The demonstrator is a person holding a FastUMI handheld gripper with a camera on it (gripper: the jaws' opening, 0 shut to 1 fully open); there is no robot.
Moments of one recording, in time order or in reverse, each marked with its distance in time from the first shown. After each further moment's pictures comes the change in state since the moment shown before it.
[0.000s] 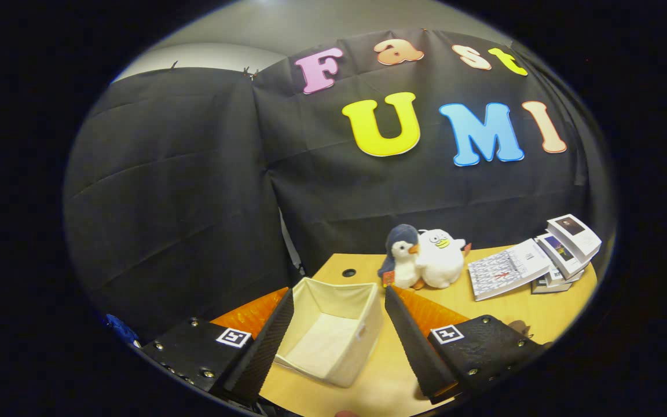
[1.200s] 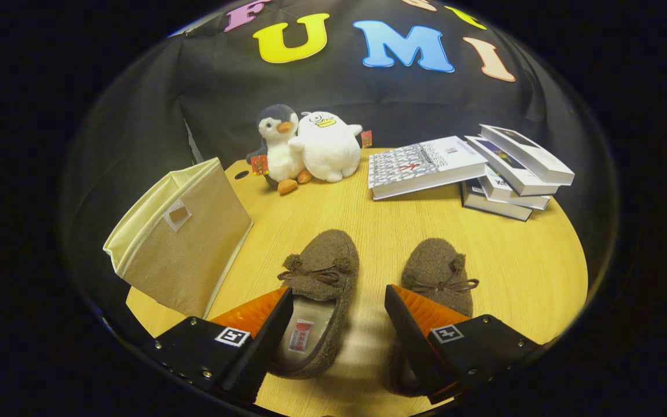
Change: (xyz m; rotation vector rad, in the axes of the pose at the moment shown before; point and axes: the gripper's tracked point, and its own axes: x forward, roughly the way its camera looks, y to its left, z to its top) arm 0.004 -0.199 -0.210 0.050 0.457 -0.248
